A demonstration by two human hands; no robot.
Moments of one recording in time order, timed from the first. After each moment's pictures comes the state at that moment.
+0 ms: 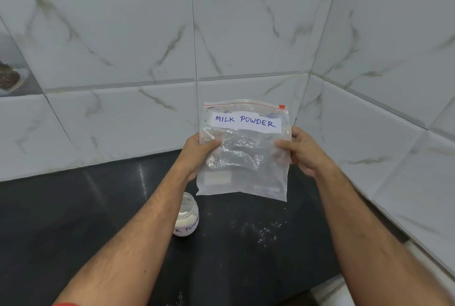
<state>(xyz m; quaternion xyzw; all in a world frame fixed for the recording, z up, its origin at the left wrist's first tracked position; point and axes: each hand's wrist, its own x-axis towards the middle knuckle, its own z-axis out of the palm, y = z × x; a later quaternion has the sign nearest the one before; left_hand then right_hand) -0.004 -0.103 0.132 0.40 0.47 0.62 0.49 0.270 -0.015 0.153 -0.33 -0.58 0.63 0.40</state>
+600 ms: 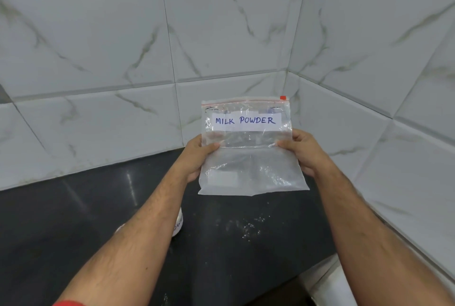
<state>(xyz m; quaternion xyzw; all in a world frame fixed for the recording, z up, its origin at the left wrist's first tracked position) 0.041 -0.093 0.135 0.40 0.47 0.56 0.55 0.323 -0.025 0.155 -0.37 -0.56 0.59 0.45</state>
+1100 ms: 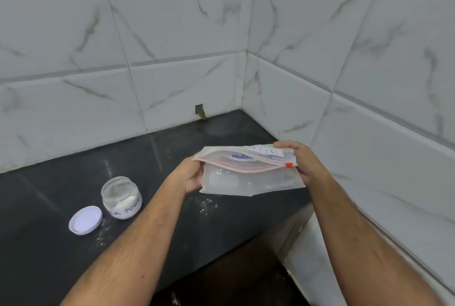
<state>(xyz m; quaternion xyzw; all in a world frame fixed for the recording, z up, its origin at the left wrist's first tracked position) 0.171 -0.120 0.092 0.23 0.47 0.47 0.71 0.453 -0.082 0.116 -0.46 -0.40 0.63 0.48</state>
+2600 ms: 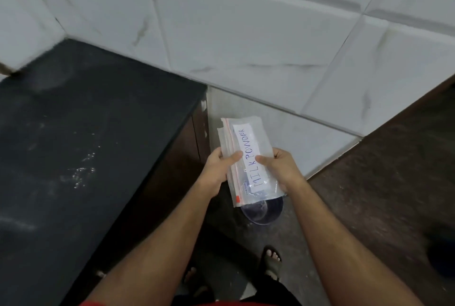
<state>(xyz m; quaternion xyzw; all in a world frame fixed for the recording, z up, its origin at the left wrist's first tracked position) 0.459 -0.249 -0.057 0.43 0.46 0.17 0.75 0.624 -0.339 -0.056 -0.68 -0.15 0.48 0.53</state>
